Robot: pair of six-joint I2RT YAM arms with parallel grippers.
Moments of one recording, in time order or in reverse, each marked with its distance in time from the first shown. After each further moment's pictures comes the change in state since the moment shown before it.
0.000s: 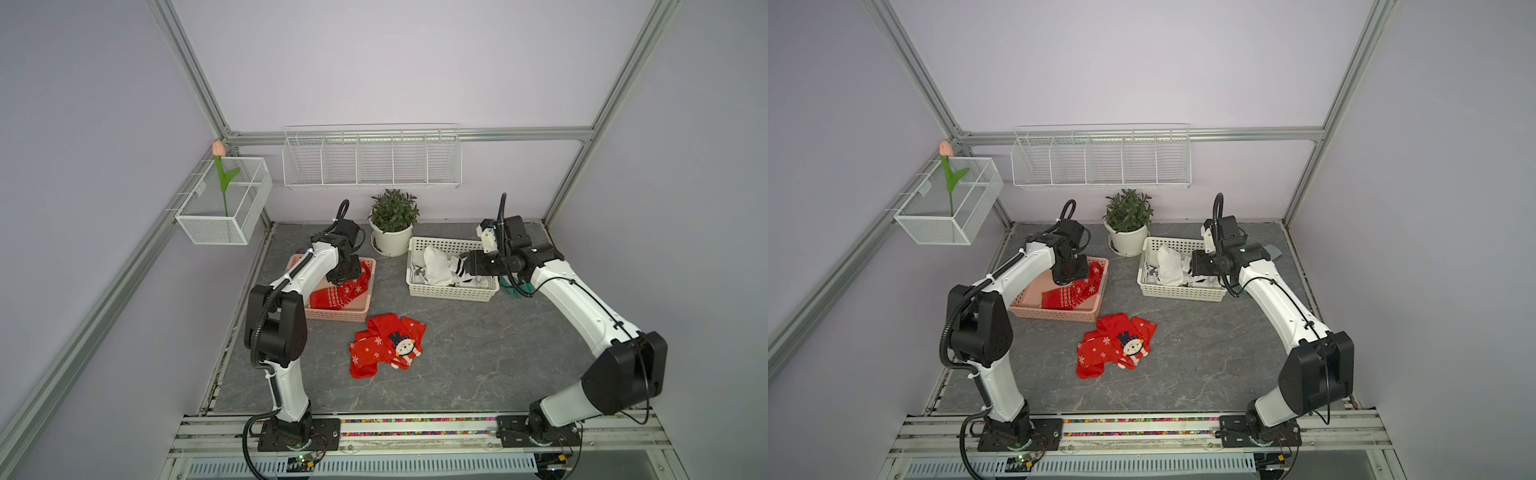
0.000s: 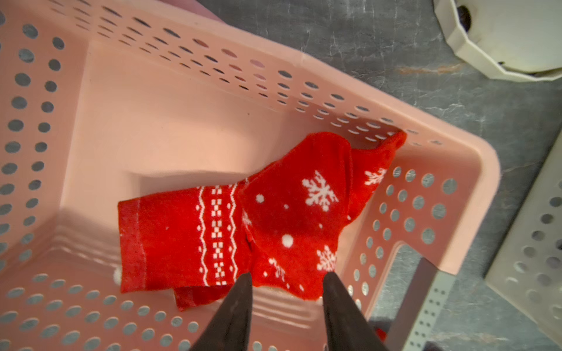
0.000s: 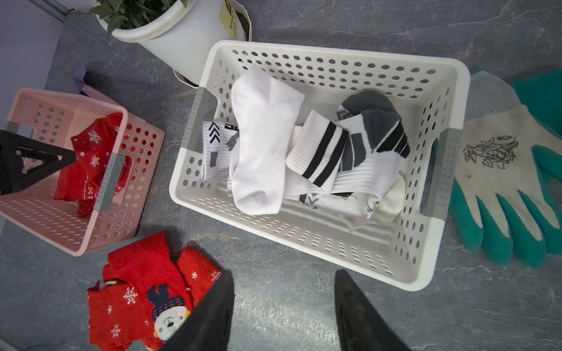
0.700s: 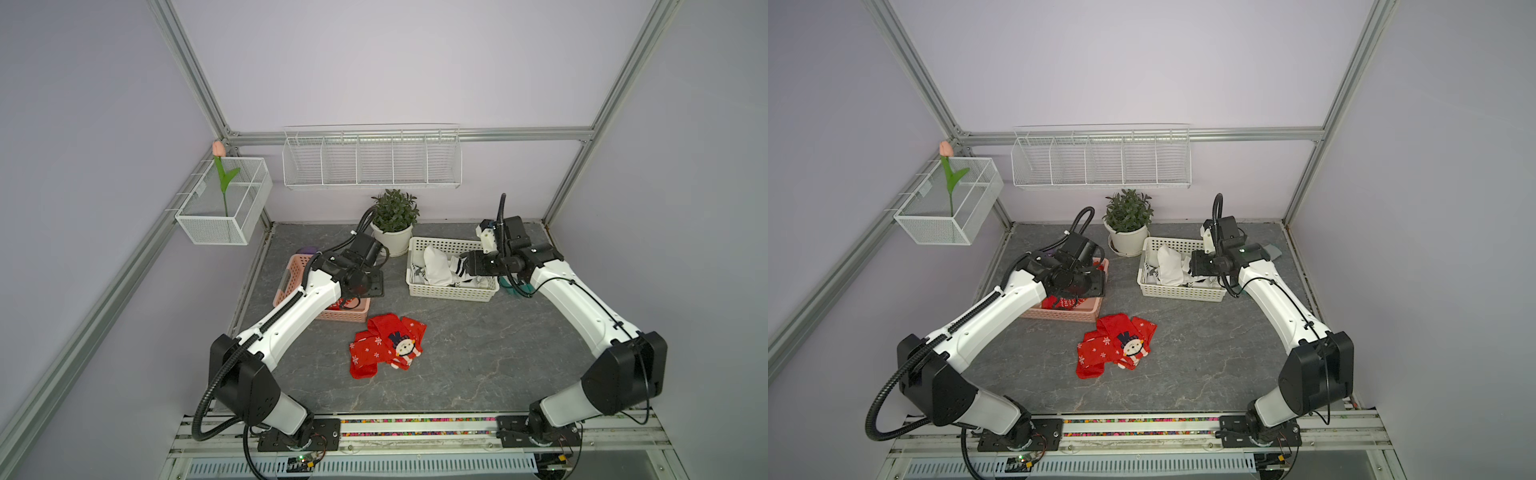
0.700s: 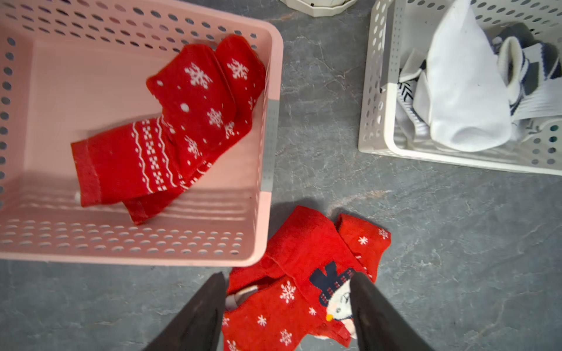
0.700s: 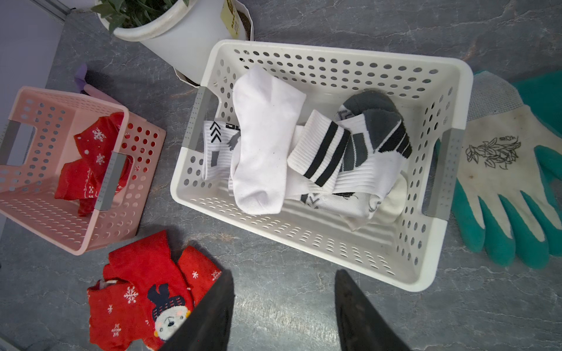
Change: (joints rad) left arm -0.294 -0.387 -0.193 -0.044 0.003 -0.065; right arm 0.004 0.000 -0.005 0.005 -0.002 0.000
